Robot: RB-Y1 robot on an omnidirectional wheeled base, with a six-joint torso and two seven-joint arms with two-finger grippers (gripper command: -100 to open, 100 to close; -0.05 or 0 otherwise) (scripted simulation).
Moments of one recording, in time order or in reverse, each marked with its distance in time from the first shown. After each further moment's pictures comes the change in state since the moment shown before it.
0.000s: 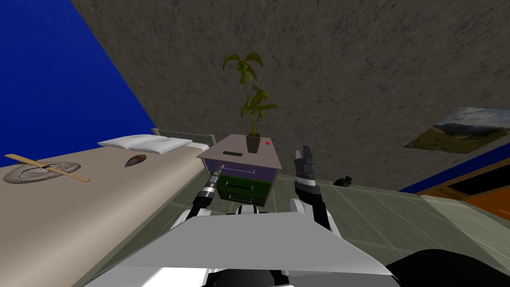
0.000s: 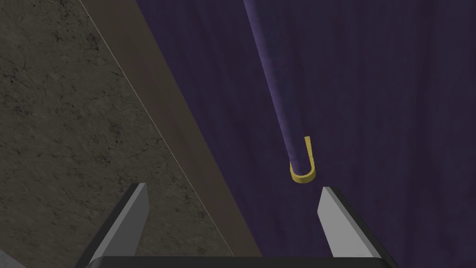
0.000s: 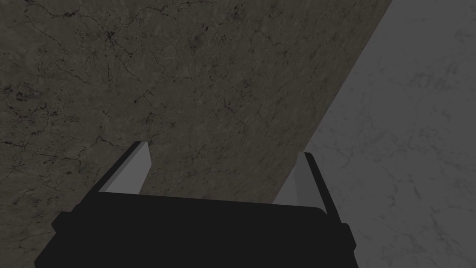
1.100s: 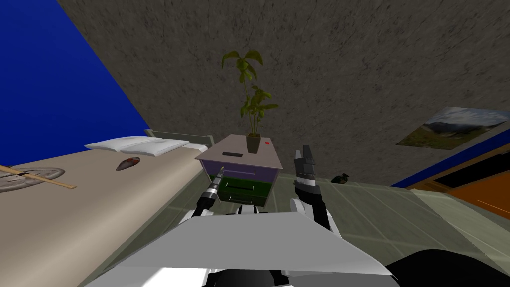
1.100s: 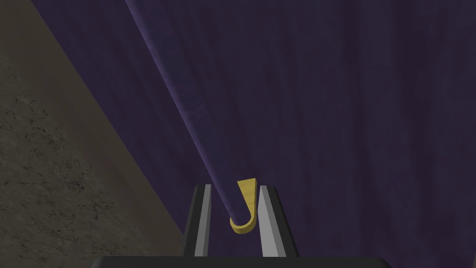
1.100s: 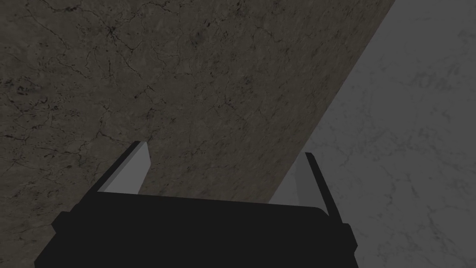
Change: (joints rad) left arm -0.023 -0.004 -0.026 0.085 -0.015 0.013 -0.001; right arm 0.000 0.000 0.000 0.000 0.000 0.000 0.000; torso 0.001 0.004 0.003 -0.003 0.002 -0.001
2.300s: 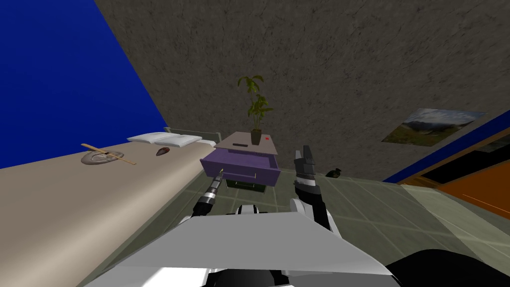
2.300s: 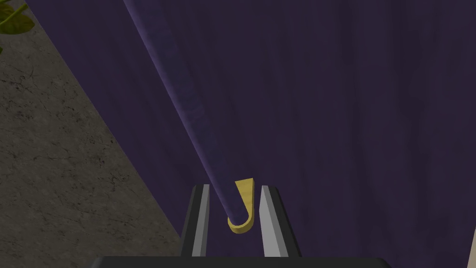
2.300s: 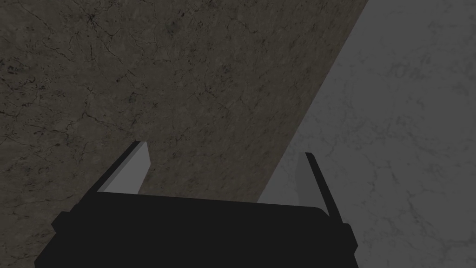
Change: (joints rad) left arm 0.077 0.027 -0.031 -0.062 -0.002 -0.003 0.018; right arm 0.000 0.000 0.000 0.000 0.000 0.000 0.000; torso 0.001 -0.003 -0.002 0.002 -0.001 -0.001
